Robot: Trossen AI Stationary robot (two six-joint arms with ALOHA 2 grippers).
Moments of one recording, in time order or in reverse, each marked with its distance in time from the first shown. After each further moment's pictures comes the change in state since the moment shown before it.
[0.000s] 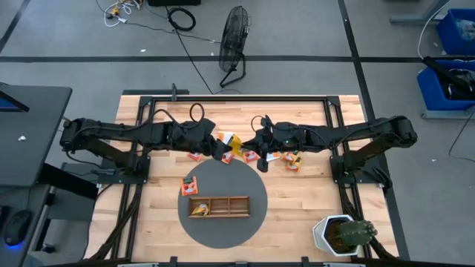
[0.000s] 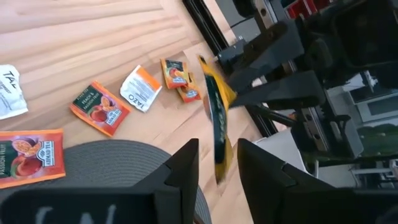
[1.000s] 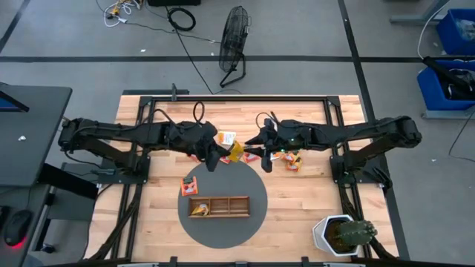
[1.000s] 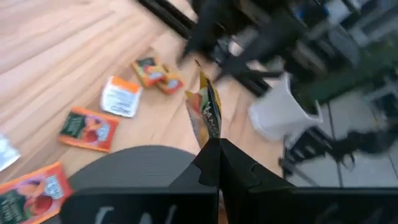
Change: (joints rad) left arm -0.020 -0.026 0.002 0.000 0.119 0.350; right arm -0.001 -0.064 0.000 -0.048 -0.046 0.107
